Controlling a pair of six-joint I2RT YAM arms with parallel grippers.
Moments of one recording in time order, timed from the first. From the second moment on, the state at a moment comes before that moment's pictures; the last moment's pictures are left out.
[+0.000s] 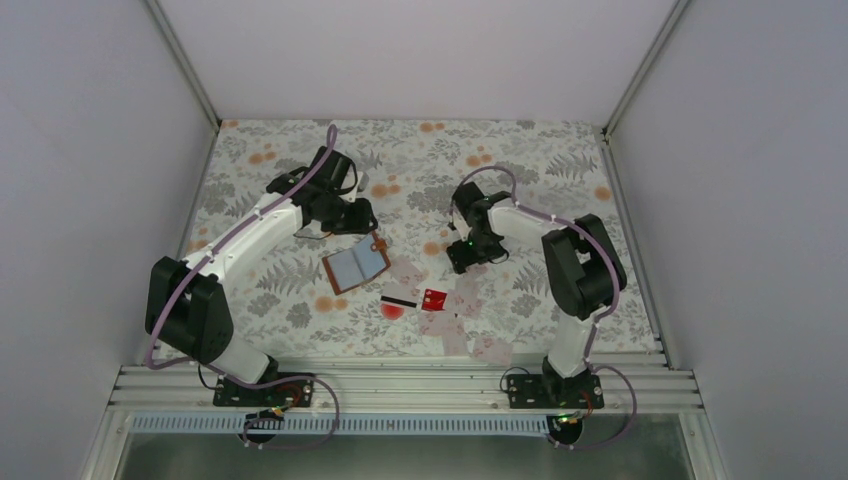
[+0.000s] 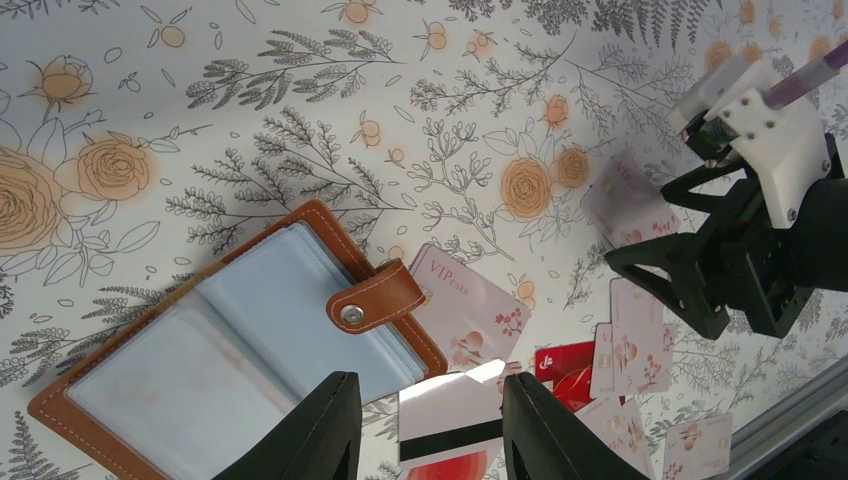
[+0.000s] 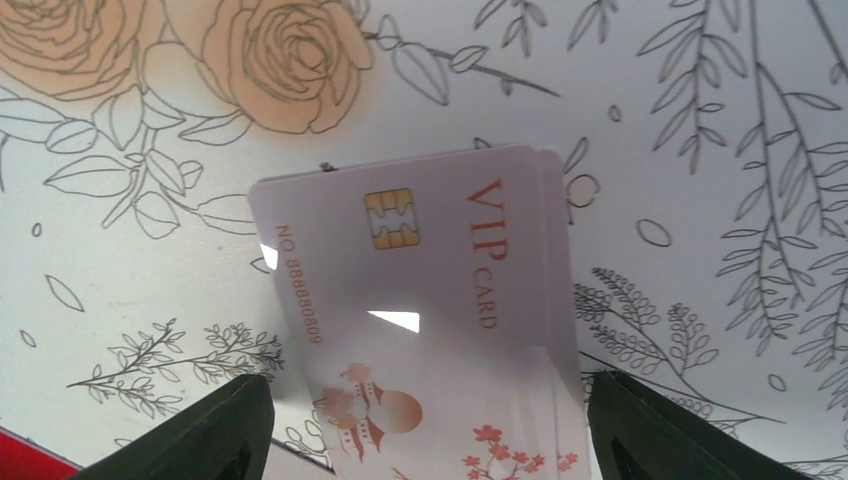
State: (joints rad) left arm -0.45 1.53 1.25 -0.80 0.30 -0.40; right arm 0.49 1.87 1.19 -0.83 -0.06 0.04
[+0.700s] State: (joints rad) left arm -0.44 1.53 1.25 -0.80 0.30 -0.39; right arm 0.58 1.87 1.19 -0.83 0.02 0.09
